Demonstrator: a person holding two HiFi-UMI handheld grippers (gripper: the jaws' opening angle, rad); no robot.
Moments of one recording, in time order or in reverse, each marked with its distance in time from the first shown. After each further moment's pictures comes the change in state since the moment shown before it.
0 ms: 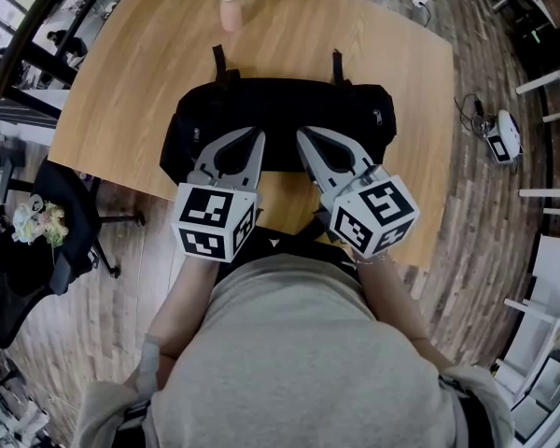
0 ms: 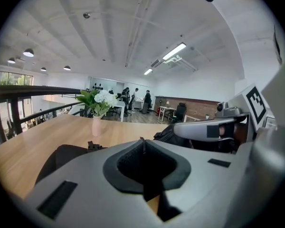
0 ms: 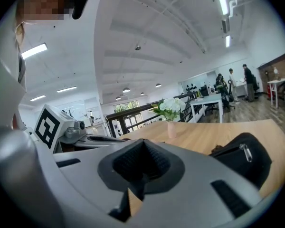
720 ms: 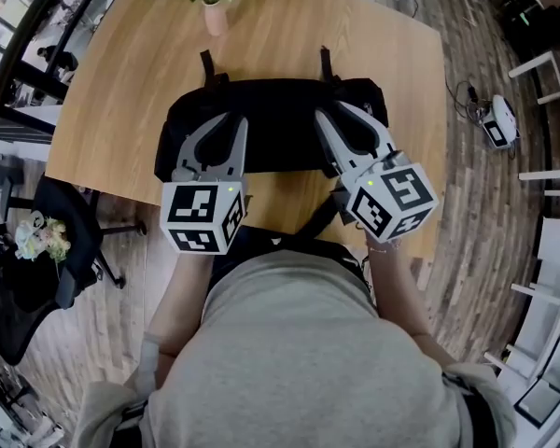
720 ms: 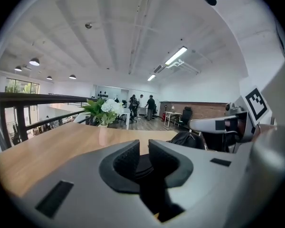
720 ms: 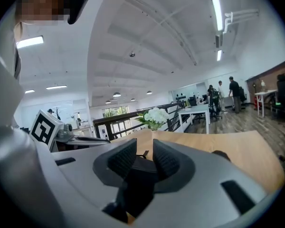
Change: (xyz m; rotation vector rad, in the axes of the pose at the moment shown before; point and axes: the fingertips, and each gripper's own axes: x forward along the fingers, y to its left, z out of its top) left arm 0.003 0.021 0.023 0.025 -0.085 0.068; right arm -0.023 -0.049 0.026 -0.019 -0.091 -0.145
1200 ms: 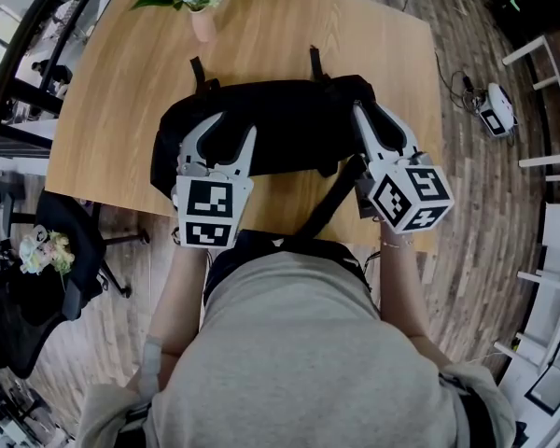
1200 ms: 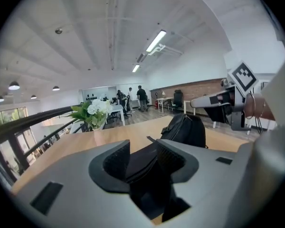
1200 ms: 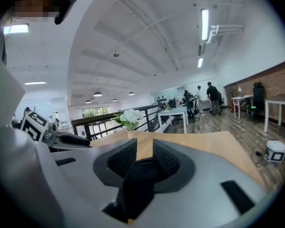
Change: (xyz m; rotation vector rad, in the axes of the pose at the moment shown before) left arm 0.021 -0.015 -0.018 0.267 0.112 -0.059; right arm -0.041 -0.074 -0.007 0.051 -0.011 -0.251
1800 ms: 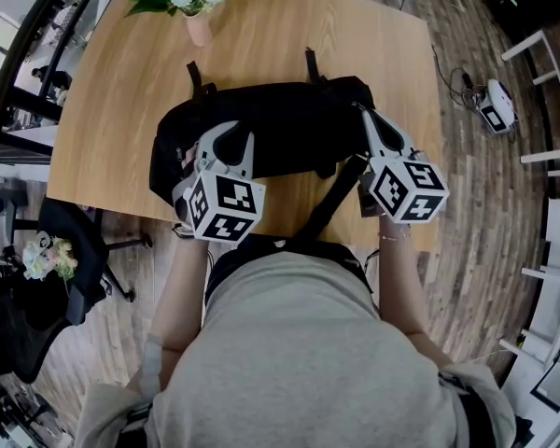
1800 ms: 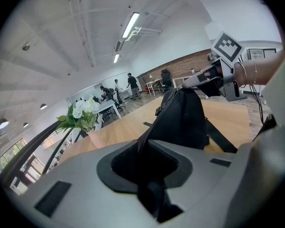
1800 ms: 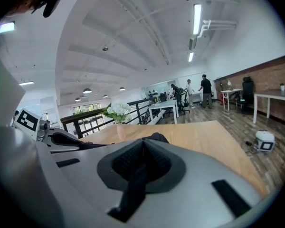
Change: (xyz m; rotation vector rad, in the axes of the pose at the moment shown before) left arm 0.024 -0.019 -0.033 0.287 0.169 -0.045; right arm 0.001 -0.038 -0.026 0.067 0.052 -0.108
